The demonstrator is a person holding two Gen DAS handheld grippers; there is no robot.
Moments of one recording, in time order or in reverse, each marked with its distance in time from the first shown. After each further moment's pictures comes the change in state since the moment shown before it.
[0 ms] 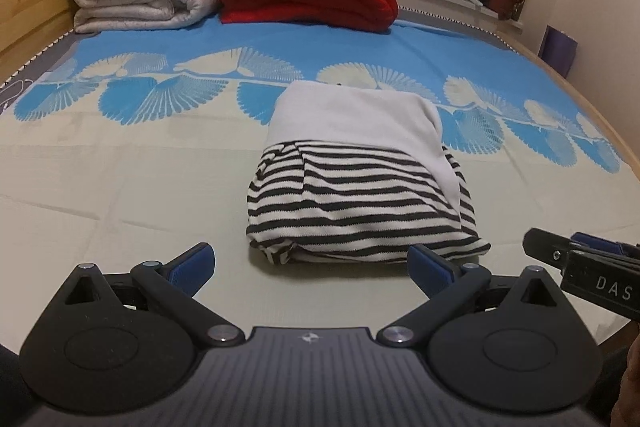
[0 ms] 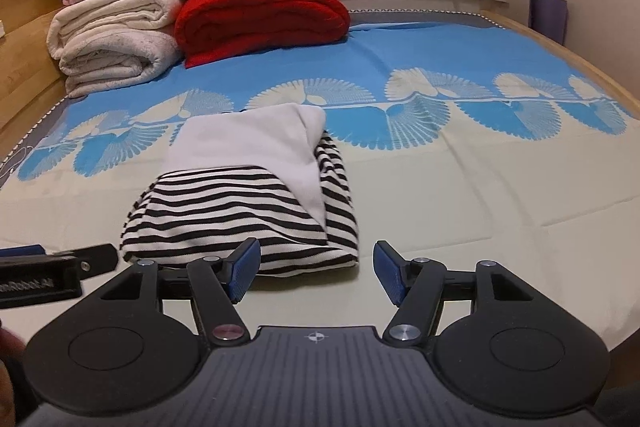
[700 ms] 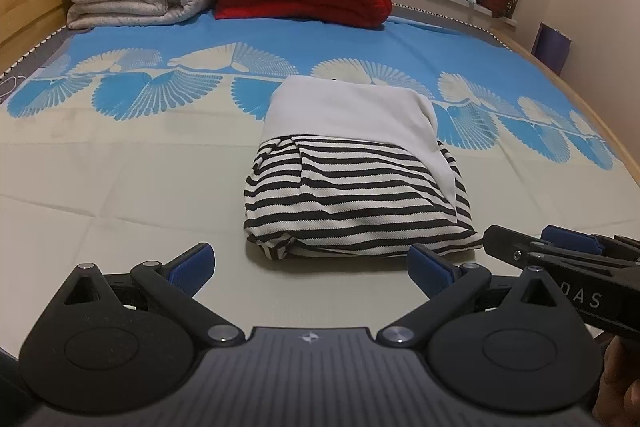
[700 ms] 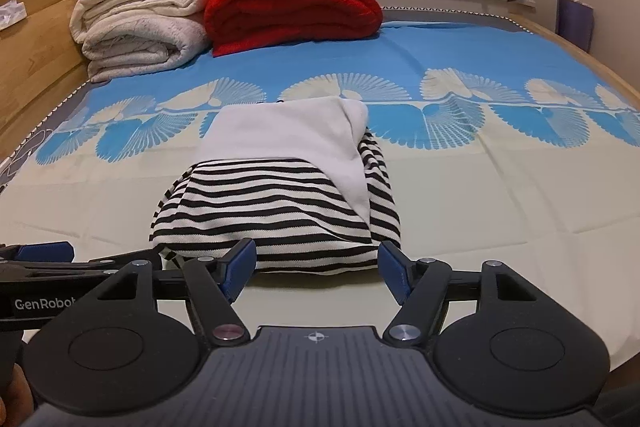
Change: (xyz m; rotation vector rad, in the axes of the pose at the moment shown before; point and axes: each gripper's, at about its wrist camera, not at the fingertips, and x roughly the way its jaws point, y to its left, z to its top) left arm 0.000 0.004 -0.002 0.004 0.007 -0.026; right arm 0.009 0.029 0.000 -0.044 0.020 0.044
